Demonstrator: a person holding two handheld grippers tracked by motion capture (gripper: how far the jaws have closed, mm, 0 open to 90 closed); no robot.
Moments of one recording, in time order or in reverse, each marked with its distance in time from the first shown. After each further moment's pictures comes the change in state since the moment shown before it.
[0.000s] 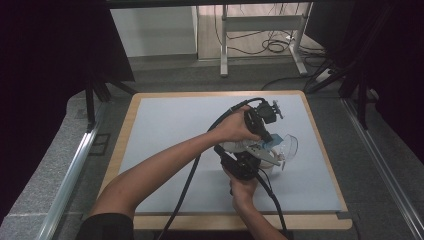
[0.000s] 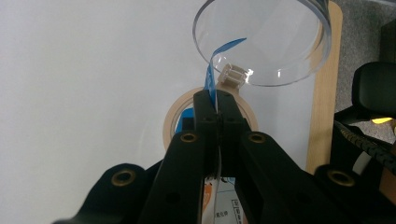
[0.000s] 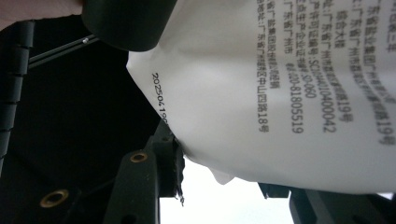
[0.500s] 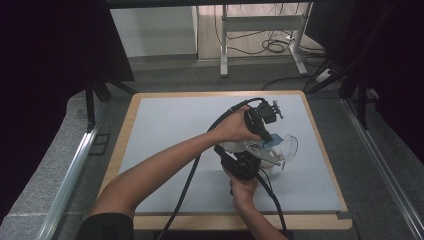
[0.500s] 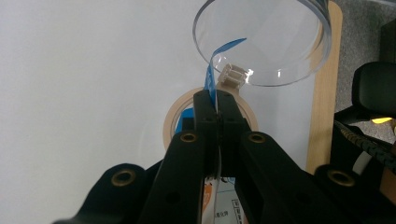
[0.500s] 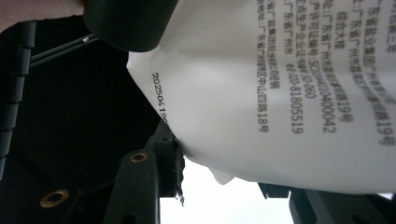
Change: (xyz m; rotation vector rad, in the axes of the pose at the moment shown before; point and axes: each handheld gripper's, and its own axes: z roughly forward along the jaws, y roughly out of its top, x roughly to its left) left arm 0.000 0.000 0.000 0.002 0.000 0.006; right arm 0.000 0.001 0.000 0.004 0.003 0.001
